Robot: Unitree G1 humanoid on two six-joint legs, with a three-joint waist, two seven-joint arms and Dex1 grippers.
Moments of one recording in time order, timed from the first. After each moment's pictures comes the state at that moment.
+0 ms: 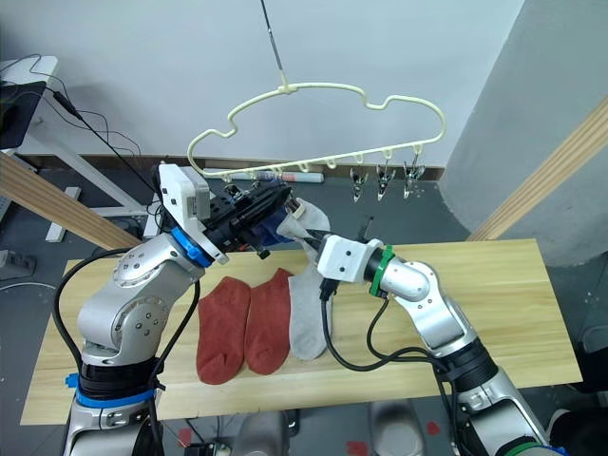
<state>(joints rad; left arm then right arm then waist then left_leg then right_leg) -0.43 0.42 0.10 -0.36 -0.60 0.56 -0.54 -0.50 -0.30 0.35 -0.08 -0.21 -0.09 0.58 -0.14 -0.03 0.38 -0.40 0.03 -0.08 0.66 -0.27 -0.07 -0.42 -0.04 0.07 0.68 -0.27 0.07</state>
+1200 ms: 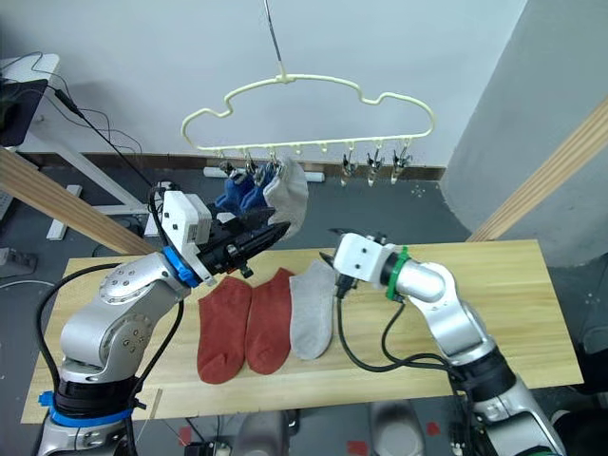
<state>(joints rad) -0.32 0.59 0.08 -0.37 -0.54 0.48 -0.71 -0.41 -0.43 0.25 -0.28 -0.13 0.21 0.68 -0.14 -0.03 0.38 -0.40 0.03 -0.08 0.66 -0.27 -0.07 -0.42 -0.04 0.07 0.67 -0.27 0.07</state>
